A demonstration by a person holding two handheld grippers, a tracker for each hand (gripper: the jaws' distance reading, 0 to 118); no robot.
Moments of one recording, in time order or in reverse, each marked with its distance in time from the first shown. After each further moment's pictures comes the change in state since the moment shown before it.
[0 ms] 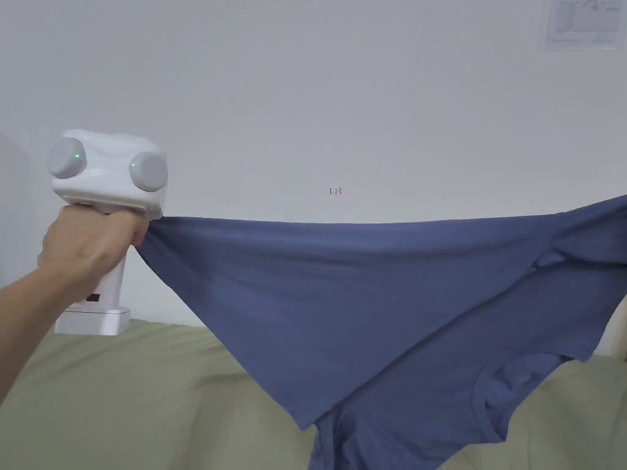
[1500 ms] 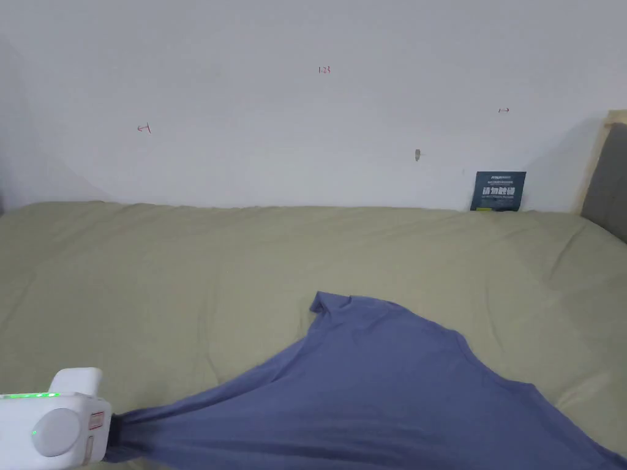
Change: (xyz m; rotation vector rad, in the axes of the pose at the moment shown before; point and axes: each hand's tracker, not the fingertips) left arm -0.101 -0.424 0.135 -0.540 -0.215 -0.032; right arm 0.035 -0.514 0.253 -0.552 0.176 -0.235
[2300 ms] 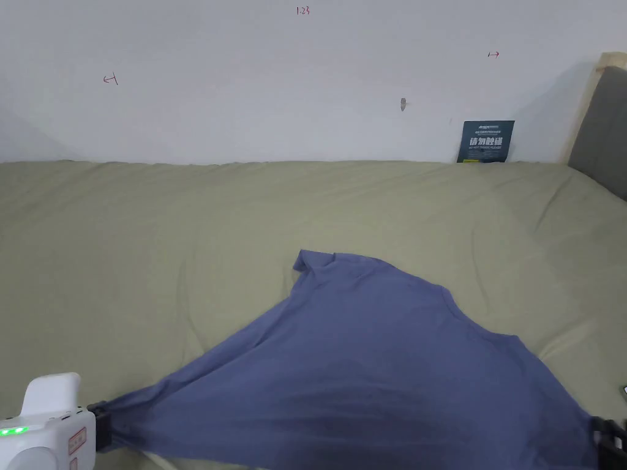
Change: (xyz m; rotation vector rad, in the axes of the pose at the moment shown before) left arm 0.016 -0.036 -0.014 0.122 -0.030 0.044; right arm -0.096 0.002 0.005 0.231 -0.006 0.168
